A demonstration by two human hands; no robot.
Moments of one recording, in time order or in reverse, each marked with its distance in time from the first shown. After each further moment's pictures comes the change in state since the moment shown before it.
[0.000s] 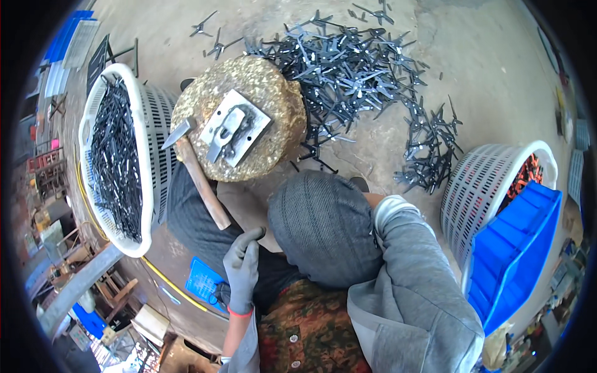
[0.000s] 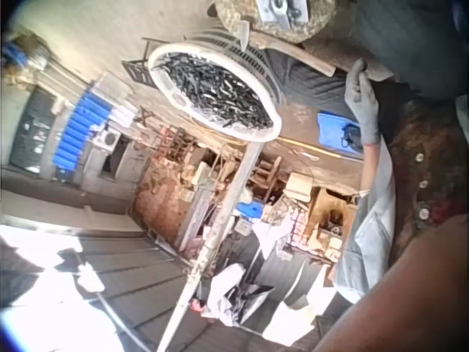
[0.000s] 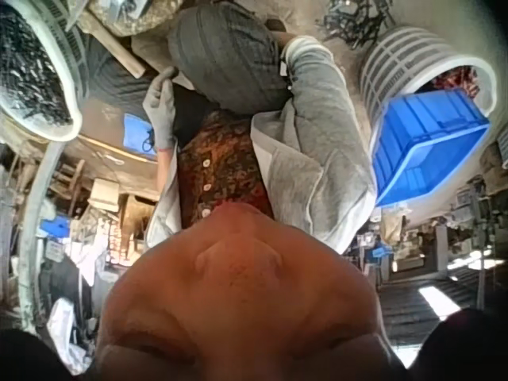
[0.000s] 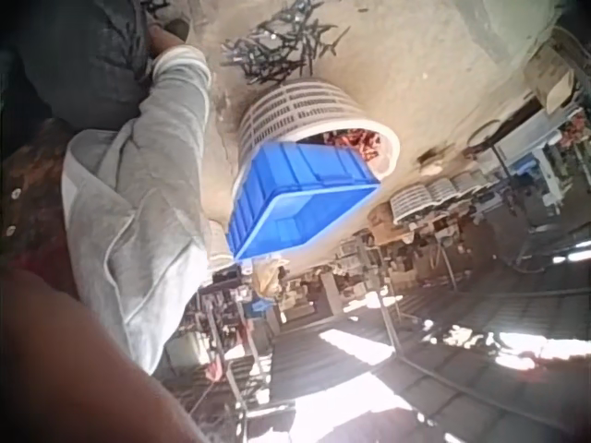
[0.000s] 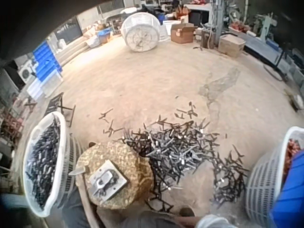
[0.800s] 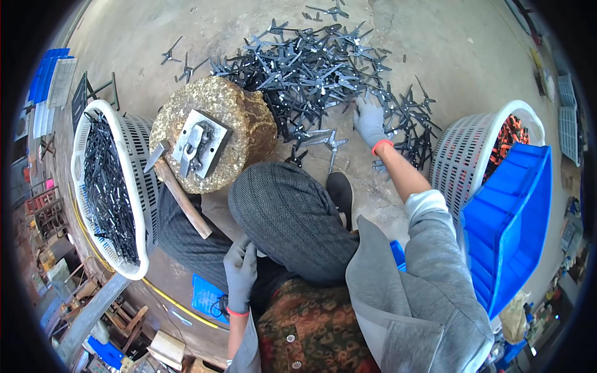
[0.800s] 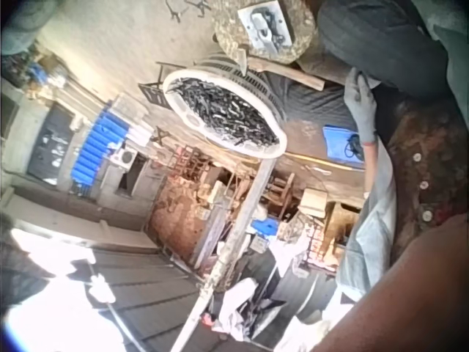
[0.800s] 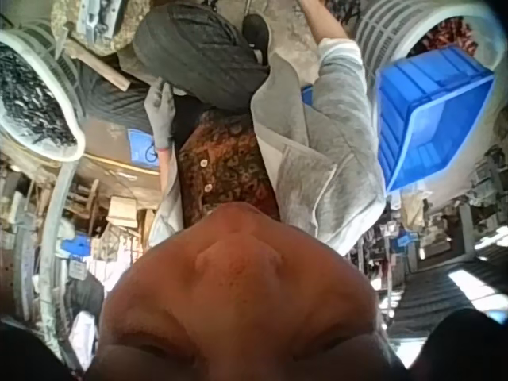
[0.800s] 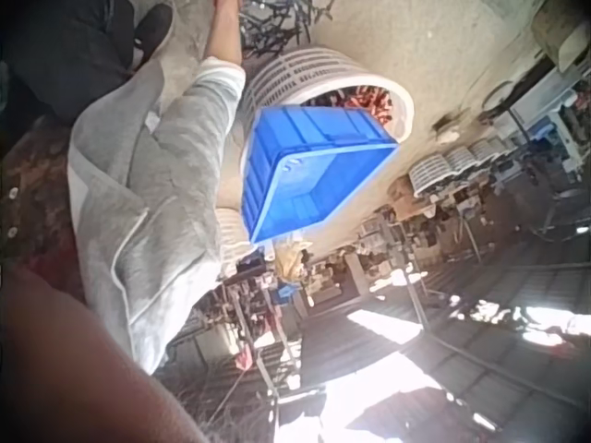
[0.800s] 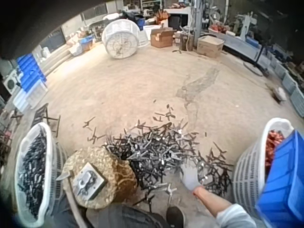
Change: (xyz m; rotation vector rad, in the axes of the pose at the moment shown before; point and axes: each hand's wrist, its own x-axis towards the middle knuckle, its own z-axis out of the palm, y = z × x) left_hand -0.006 -0.015 0.016 -0.059 -0.124 -0.051; right_hand -0.078 0.127 -0.164 -0.229 0.570 0.988
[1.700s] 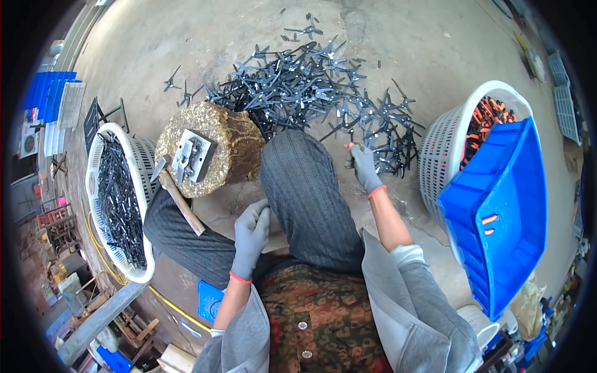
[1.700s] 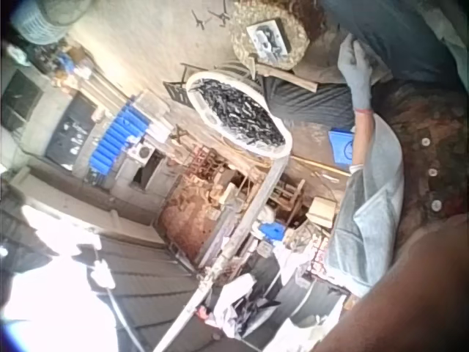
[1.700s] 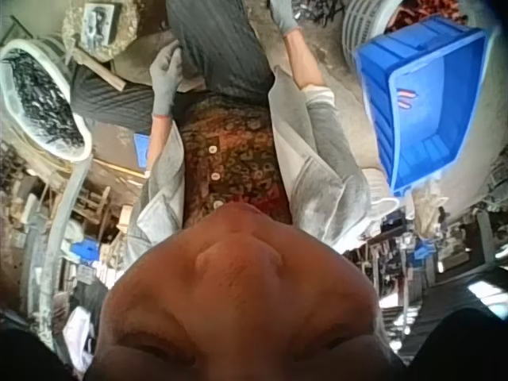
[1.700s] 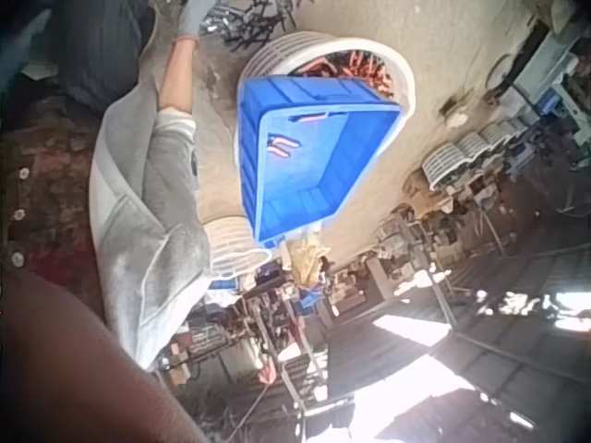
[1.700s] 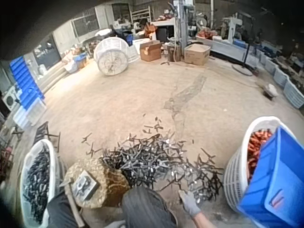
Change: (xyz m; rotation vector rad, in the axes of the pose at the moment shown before) left_hand 0.034 0.032 0.077 0.172 -0.230 0.136; right_hand -0.103 -0.016 -0.060 1.487 -0.057 0.851
